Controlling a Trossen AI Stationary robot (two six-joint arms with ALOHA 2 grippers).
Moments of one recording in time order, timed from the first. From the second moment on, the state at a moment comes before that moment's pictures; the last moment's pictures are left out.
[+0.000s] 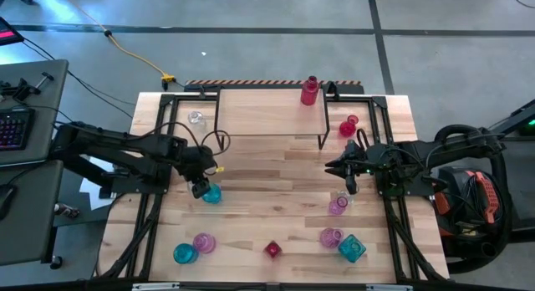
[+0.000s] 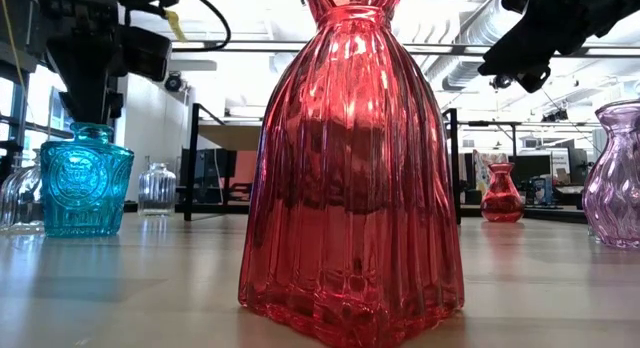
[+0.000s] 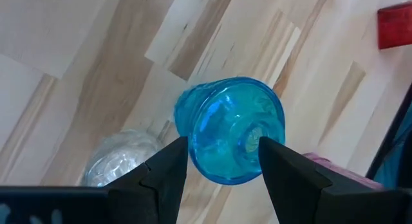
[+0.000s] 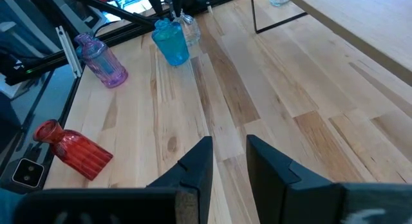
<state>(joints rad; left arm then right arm) -0.06 1.06 0.71 -0.84 0.20 -0.63 0.18 0.68 0.51 -0.29 0.19 0.42</state>
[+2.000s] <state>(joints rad) -0.07 1.18 0.71 -0.76 0.17 -0.56 0.18 0.70 0.51 -0.32 0.23 0.42</state>
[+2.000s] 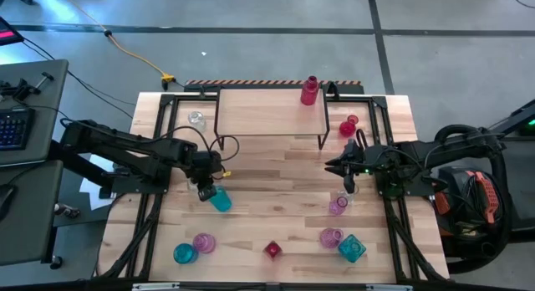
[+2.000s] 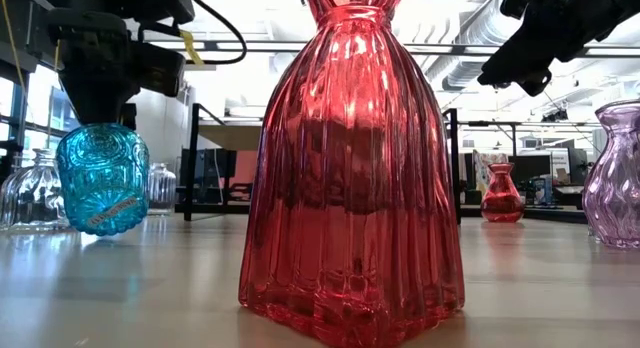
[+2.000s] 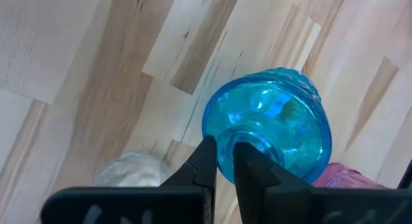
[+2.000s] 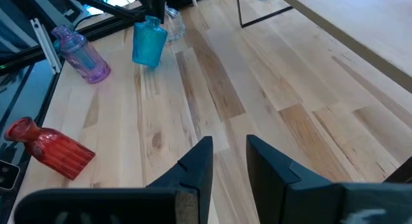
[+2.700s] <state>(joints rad) -0.07 1.18 0.97 -0.97 0.06 -0.45 0.18 0.70 0.51 -0.31 0.23 0.42</state>
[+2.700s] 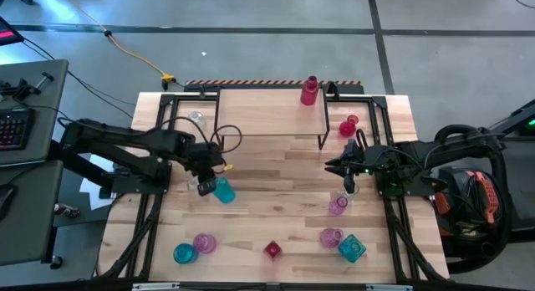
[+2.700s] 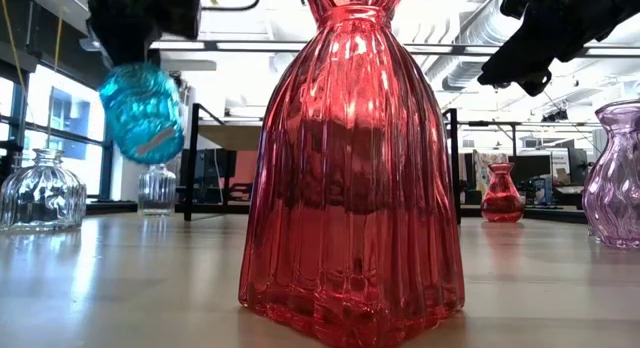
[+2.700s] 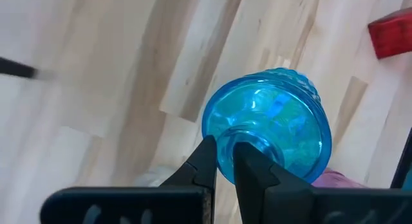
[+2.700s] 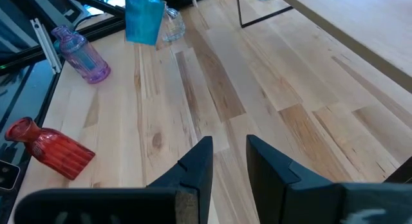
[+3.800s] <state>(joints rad) 0.20 1.18 1.46 -1.08 -0.38 0.15 0.18 0.70 0.51 -0.31 0.23 0.42</state>
